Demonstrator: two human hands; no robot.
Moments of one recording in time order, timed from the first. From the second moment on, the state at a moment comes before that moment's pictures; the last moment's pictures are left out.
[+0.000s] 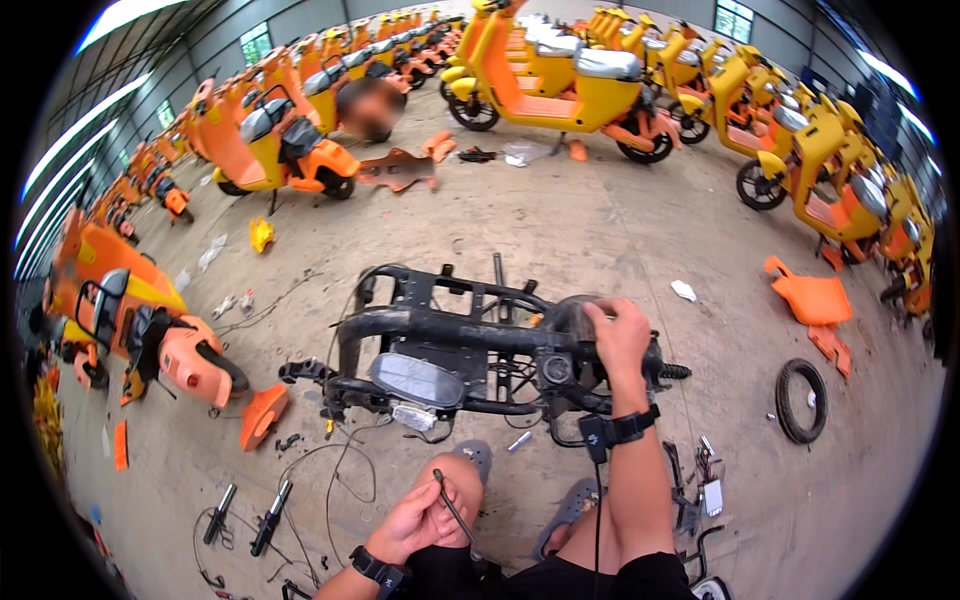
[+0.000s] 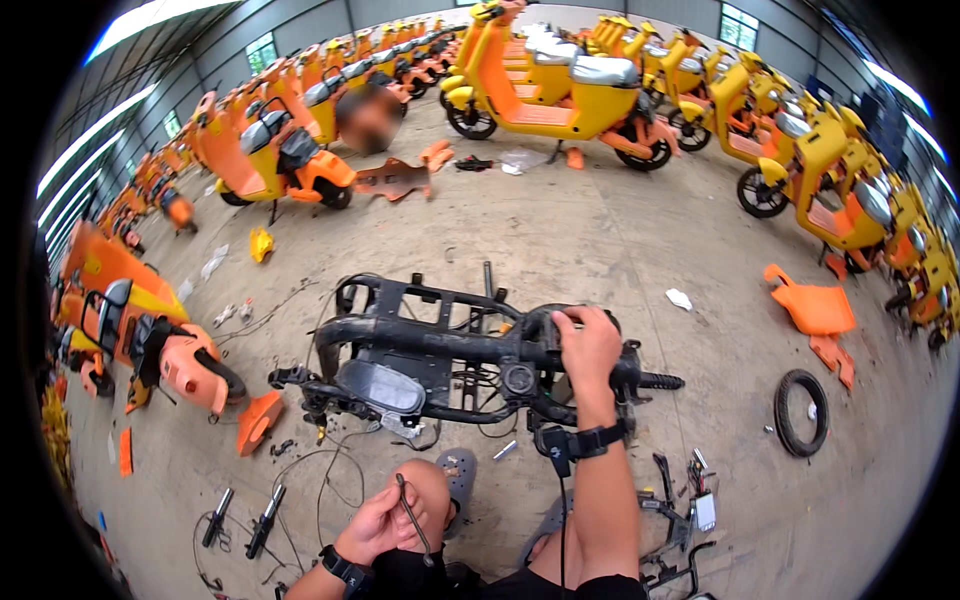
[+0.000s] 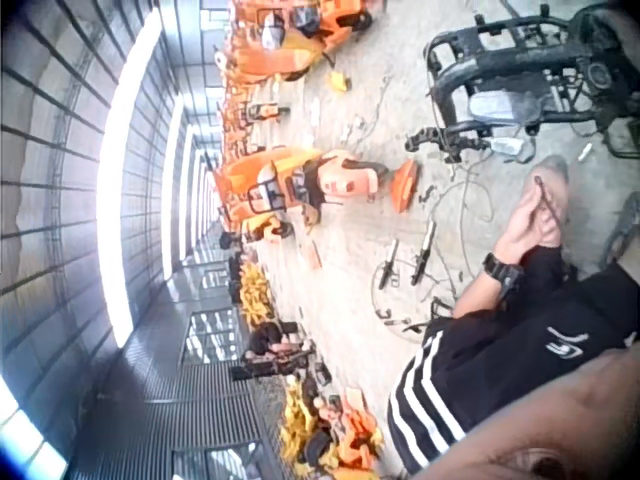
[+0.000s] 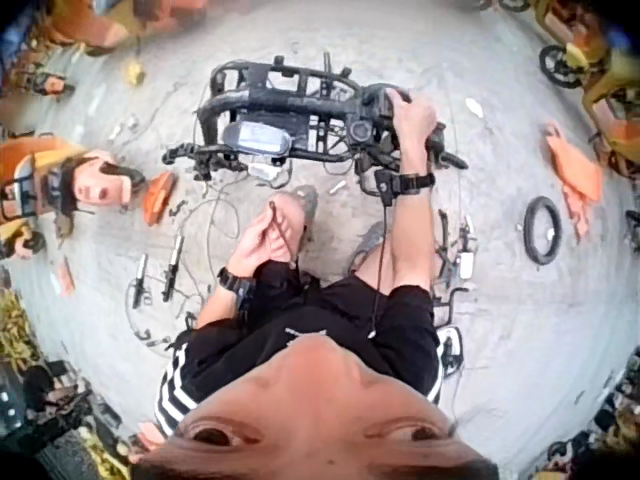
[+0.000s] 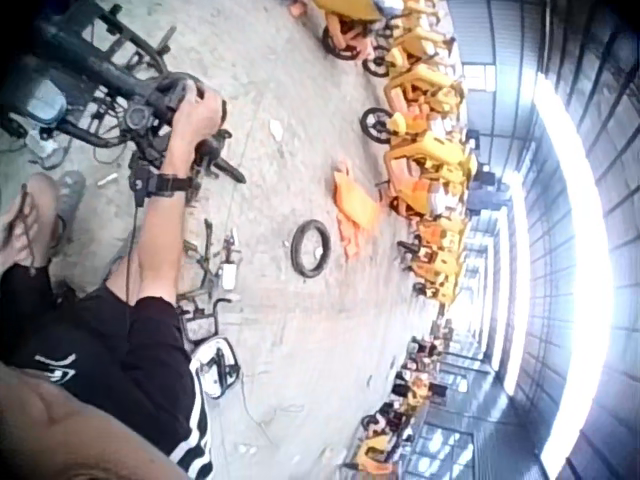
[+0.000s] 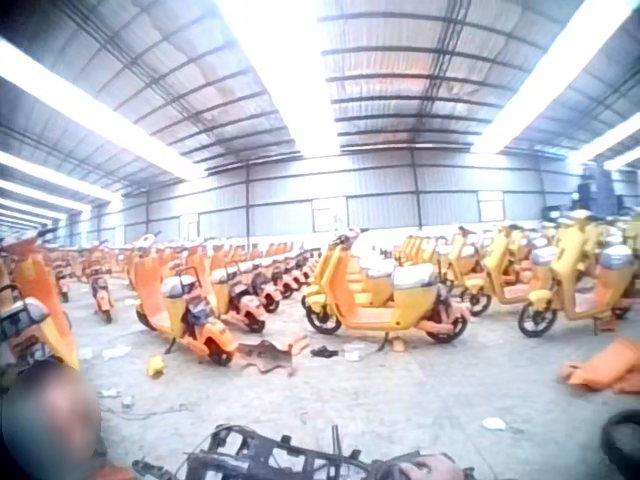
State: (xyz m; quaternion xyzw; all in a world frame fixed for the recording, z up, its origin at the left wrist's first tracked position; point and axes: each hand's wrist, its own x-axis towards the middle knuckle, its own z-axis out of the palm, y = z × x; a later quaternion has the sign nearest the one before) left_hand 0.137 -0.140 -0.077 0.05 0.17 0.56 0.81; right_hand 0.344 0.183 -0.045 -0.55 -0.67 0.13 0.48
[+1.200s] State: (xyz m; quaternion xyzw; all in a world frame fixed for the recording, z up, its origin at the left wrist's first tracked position) left_hand 0.167 -0.140 -0.025 0.08 0.41 0.55 0.72; right_hand 0.337 0.183 -0.060 -0.54 -0.67 0.15 0.48
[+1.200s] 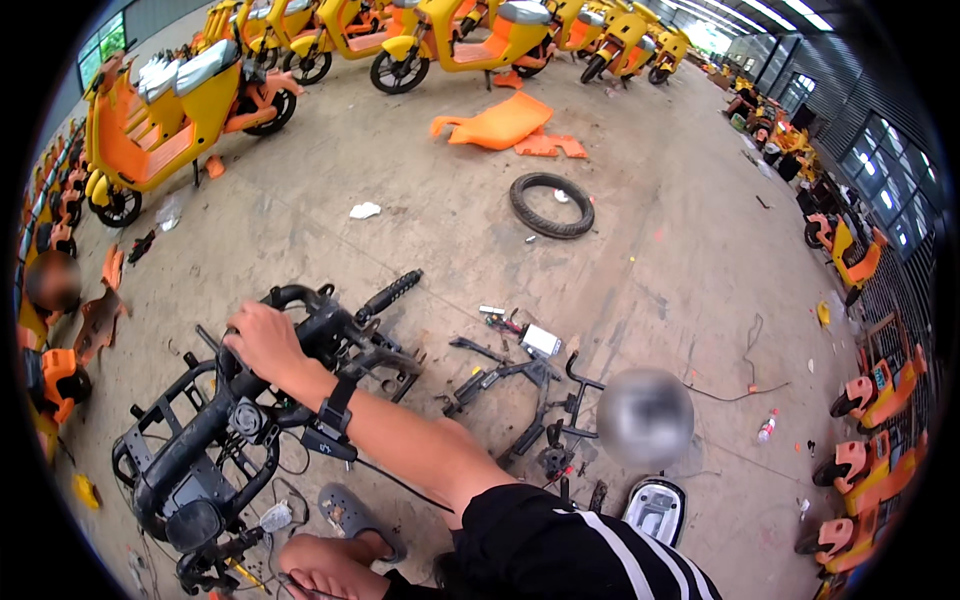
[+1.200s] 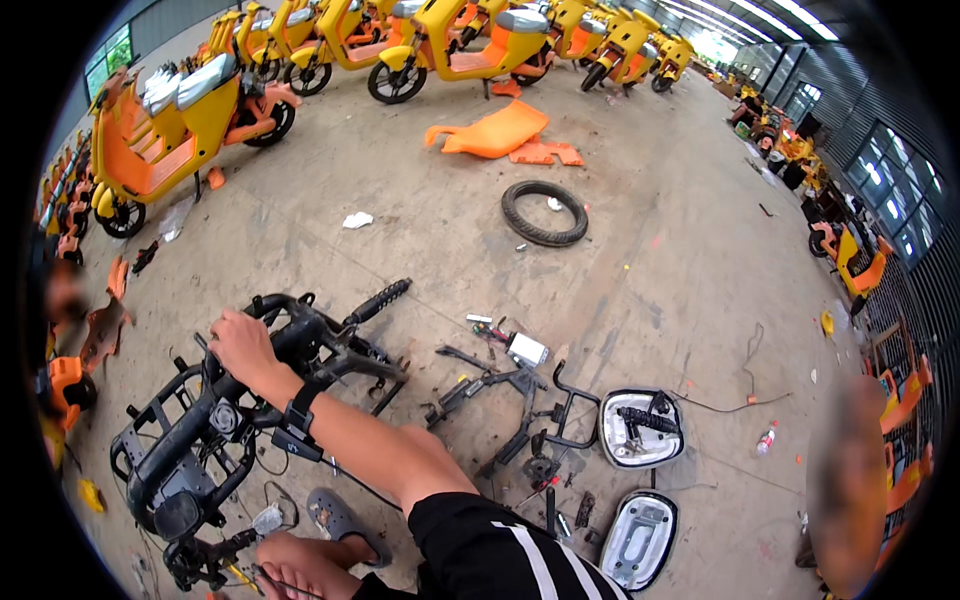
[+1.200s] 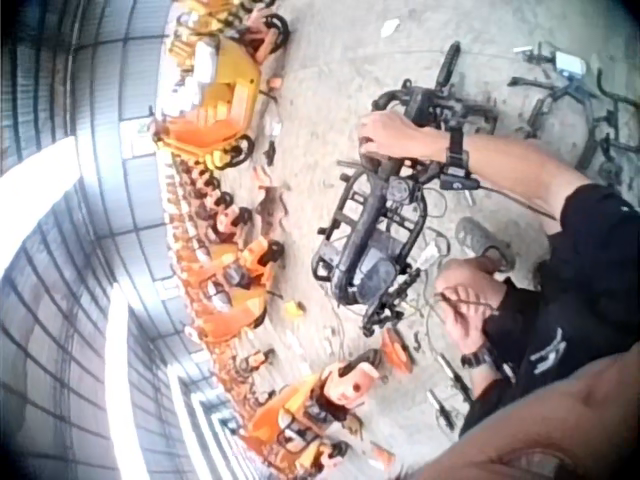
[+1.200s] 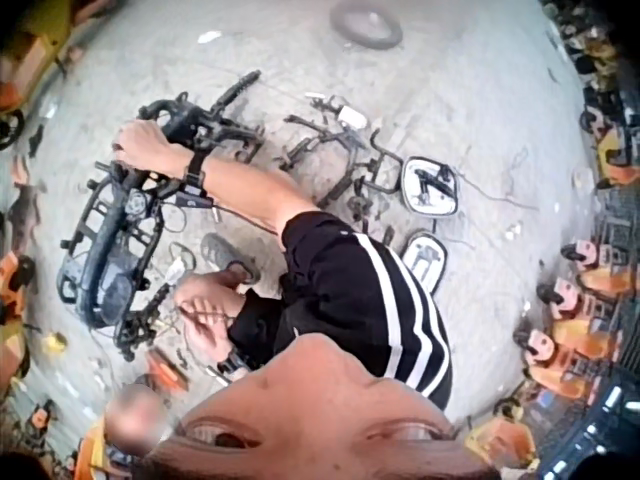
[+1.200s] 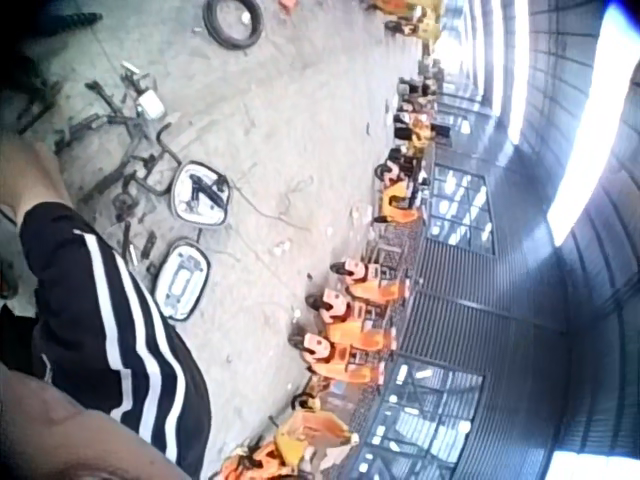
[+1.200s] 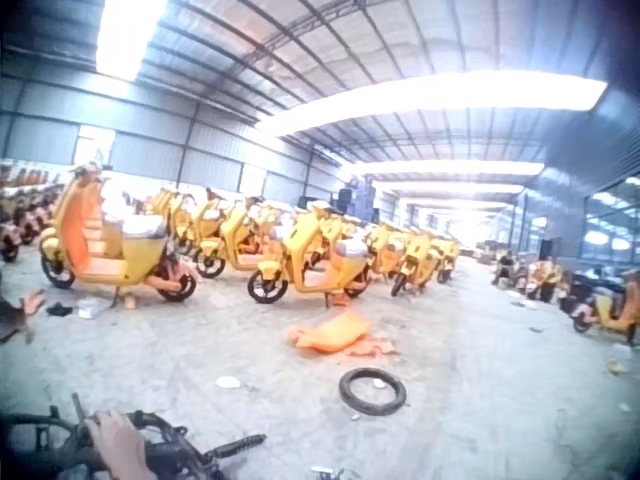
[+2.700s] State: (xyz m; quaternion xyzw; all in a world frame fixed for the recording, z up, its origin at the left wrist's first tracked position) left_hand 0.136 -0.145 -0.089 0.12 0.21 0.59 0.77; right_hand 0.346 0.197 -0.051 -0.52 -0.69 0.23 0.45
